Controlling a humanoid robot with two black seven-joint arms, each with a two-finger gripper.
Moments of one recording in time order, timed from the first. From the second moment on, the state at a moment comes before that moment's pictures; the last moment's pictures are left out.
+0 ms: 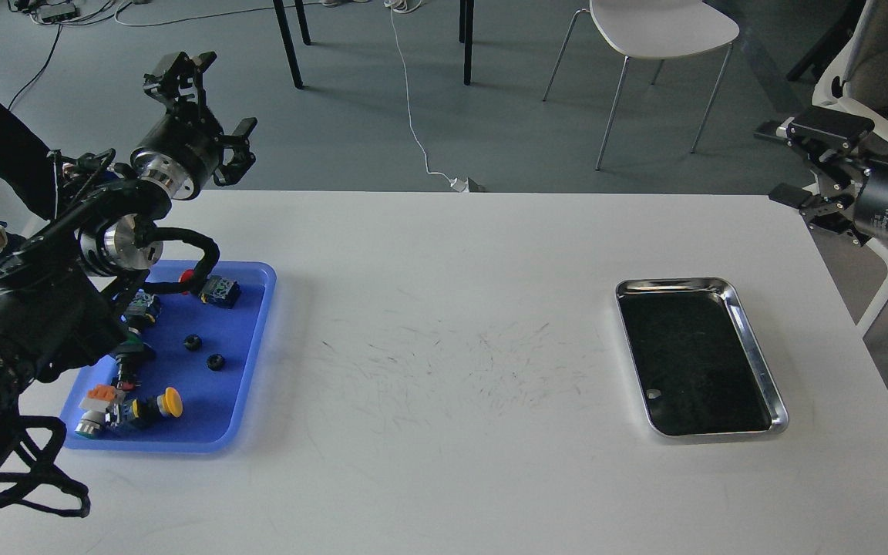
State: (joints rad) left arm -0.91 0.28 -0.68 -0.51 0.11 -0.26 -0.26; right arm 0.93 -1.07 0.37 1.35 -0.31 0.26 0.09
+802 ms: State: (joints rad) left arm -0.90 0.29 -0.69 -0.51 0.00 -0.29 -0.25; right arm 0.78 -0.85 0.39 0.95 0.59 0.49 0.23
